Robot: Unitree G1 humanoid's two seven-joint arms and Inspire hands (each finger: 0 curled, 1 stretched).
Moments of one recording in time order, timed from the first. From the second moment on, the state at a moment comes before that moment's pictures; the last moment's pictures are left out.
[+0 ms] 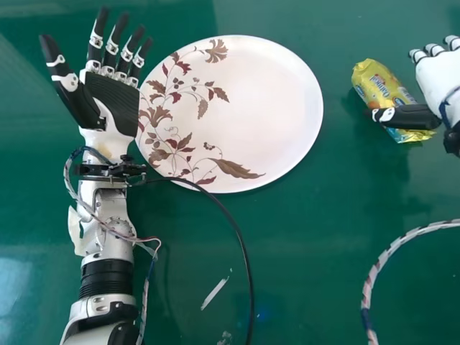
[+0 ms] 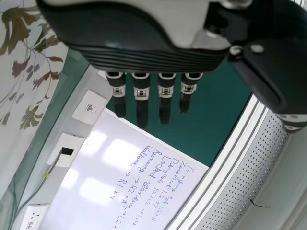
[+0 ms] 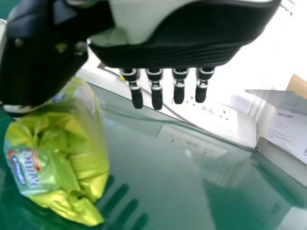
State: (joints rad) left arm -0.37 -0.10 0.35 0.37 -0.56 -0.35 -0.55; right arm -0.29 -0.90 0.08 -0.25 -1.29 0.16 0.58
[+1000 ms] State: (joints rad) left arm -0.37 -0.11 0.35 0.36 -0.60 -0.34 -0.53; right arm -0.26 -0.86 0.12 -0.17 -1.26 0.17 0.40
